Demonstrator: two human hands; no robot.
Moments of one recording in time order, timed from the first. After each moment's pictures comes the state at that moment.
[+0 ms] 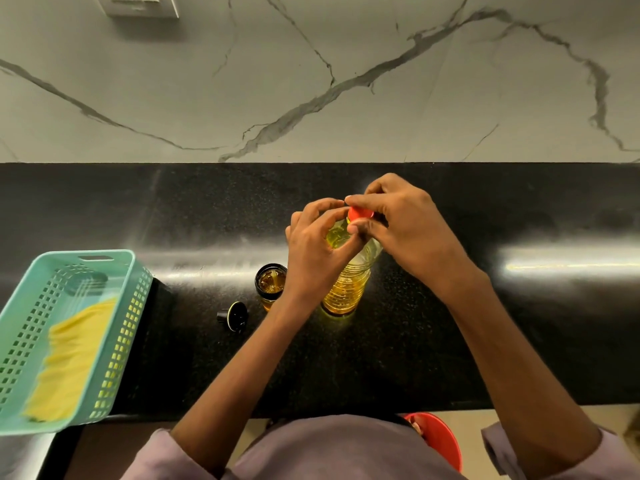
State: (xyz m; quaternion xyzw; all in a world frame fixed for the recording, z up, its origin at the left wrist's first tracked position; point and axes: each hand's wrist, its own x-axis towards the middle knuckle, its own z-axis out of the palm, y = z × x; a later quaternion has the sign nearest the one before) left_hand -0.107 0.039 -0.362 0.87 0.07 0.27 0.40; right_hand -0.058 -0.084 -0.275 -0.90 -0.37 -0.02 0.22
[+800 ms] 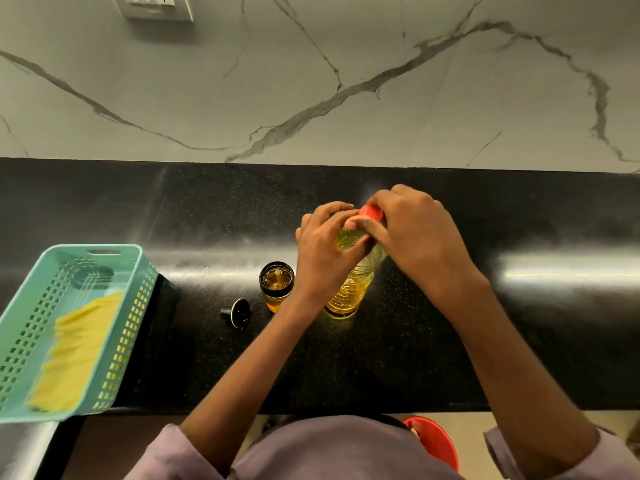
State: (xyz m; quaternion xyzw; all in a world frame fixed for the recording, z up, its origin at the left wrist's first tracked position) left_hand -0.109 0.034 -0.365 0.86 0.08 0.27 0.42; right_hand -0.073 -0.081 -0.268 -0.94 -0.30 -0.06 0.13
